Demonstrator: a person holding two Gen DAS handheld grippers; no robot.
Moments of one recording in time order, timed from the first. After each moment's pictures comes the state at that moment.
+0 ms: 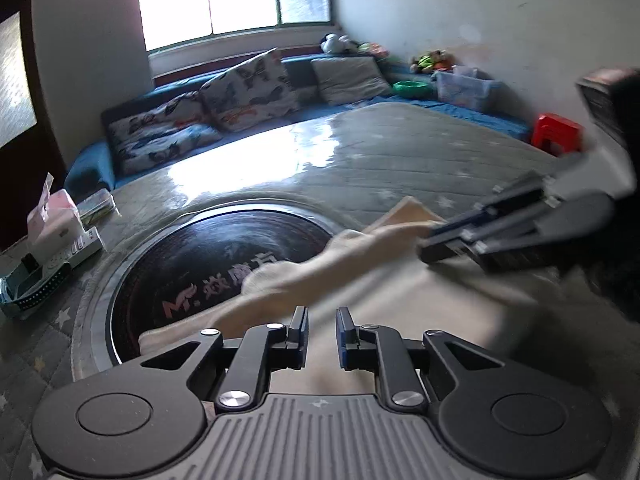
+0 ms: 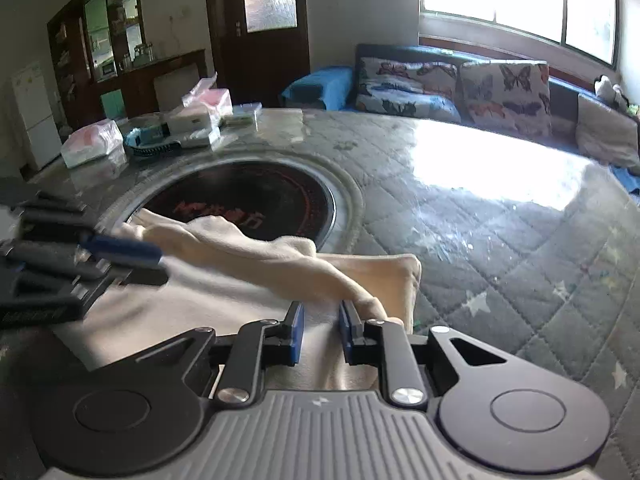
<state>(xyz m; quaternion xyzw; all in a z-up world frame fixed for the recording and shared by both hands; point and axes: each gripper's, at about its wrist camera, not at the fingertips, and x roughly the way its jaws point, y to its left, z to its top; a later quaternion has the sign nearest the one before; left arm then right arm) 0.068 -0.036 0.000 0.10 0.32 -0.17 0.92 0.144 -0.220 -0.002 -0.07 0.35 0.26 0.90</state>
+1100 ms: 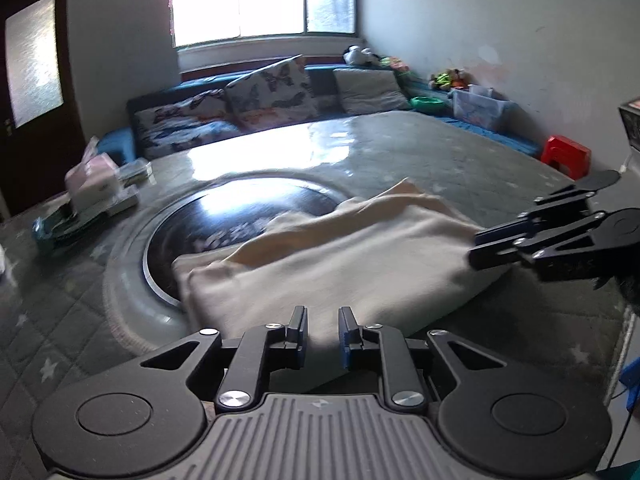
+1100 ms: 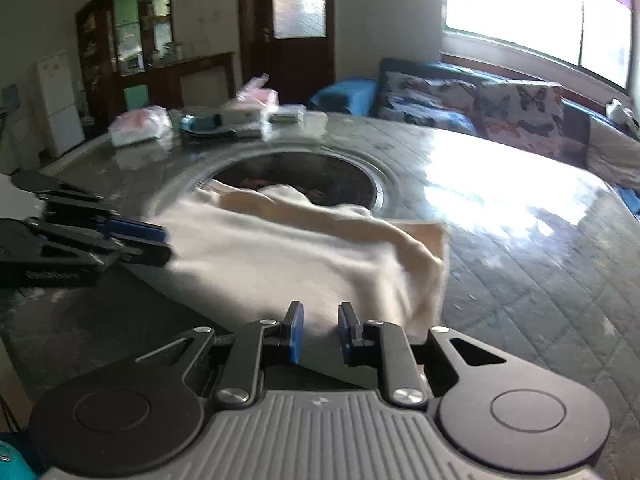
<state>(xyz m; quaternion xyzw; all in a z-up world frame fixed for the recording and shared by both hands) 0.010 0.002 -0.008 0.06 0.32 -0.14 0.93 0.065 -0.225 0.003 -0.09 0.34 0.28 0.89</state>
